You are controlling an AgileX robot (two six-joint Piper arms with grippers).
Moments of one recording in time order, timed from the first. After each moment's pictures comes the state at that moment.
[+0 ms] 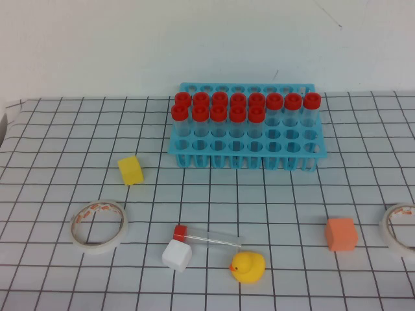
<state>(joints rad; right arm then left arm) -0.05 -0.01 0.02 -0.07 0.40 -0.04 -0.11 -0.01 0.02 -0.16 0.35 0.15</state>
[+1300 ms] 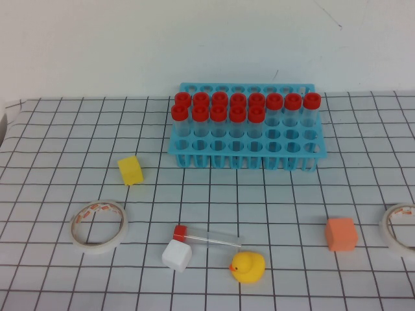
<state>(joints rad) -0.05 -0.01 0.02 -0.07 0.40 -0.04 -0.11 -0.01 0.02 -0.16 0.35 0.18</state>
